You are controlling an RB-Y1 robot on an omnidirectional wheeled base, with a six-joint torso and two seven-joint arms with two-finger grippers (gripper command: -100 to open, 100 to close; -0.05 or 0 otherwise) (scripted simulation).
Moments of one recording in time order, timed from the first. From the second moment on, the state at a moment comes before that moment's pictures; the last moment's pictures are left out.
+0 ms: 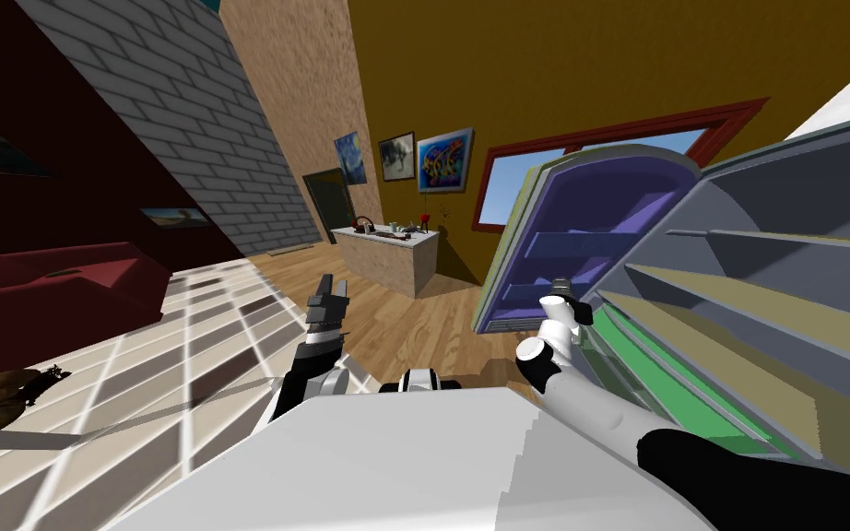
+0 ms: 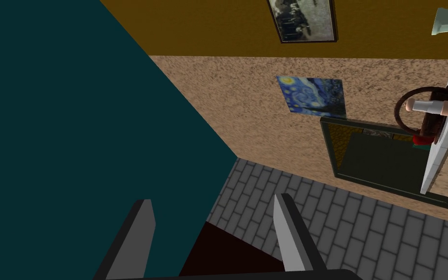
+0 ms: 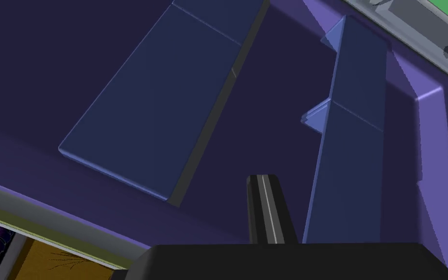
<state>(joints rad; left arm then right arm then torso) 0.49 0.01 -0.05 -2.23 0.00 -0.50 -0.04 -0.57 -0.34 -1.12 -1.06 -0.52 0.03 -1.74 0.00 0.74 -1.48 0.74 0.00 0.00</state>
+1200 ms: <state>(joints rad) 0.49 0.01 -0.05 -2.23 0.00 -0.50 -0.04 -0.26 -0.46 -0.91 -1.02 -0.20 0.25 -1.43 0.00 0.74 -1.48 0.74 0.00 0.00</state>
